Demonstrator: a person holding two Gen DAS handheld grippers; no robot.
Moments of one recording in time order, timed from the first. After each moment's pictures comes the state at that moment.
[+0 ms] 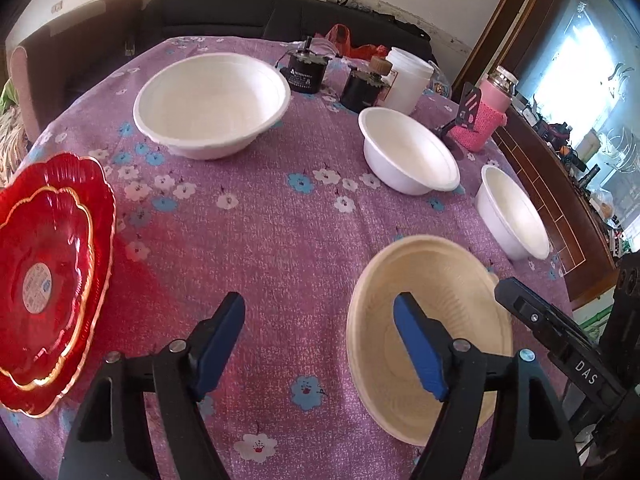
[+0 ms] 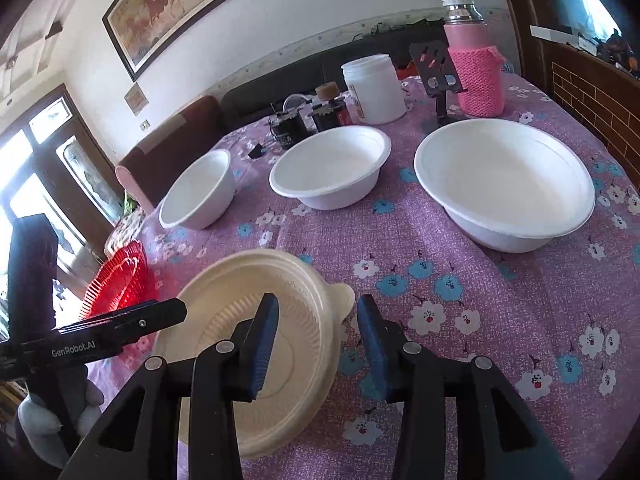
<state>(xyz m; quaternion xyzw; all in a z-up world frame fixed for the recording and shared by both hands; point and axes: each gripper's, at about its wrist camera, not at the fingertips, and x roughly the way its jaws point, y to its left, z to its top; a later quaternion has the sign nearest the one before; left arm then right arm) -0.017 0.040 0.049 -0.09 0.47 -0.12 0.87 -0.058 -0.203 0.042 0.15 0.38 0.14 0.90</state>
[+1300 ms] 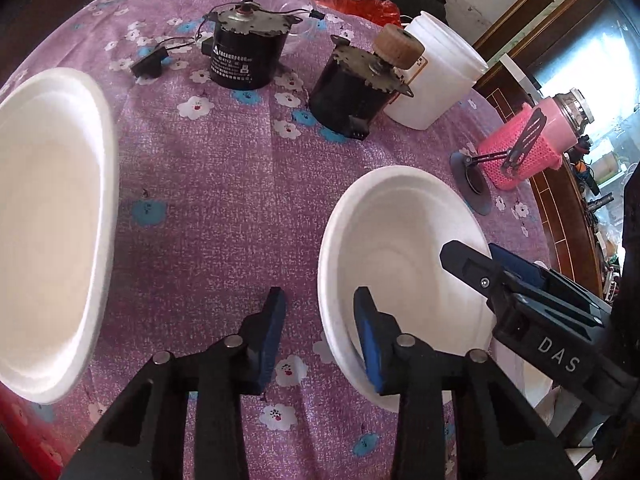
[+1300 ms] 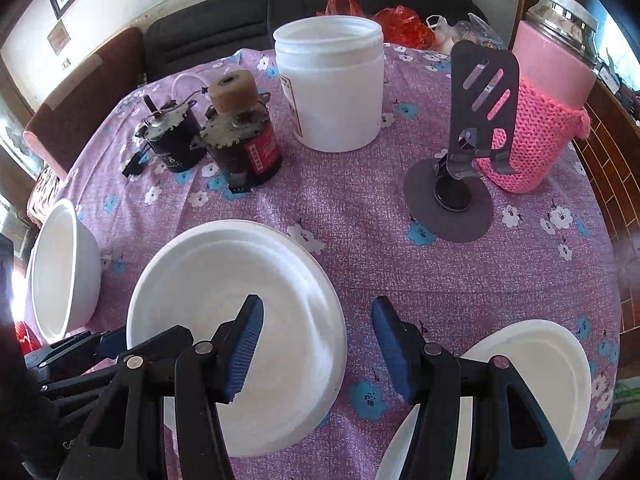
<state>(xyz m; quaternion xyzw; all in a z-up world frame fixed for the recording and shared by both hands) 0.176 -0.032 0.011 -0.12 0.57 -0.15 0.80 0.179 -0.194 0.043 0.05 0.54 0.03 0.84</state>
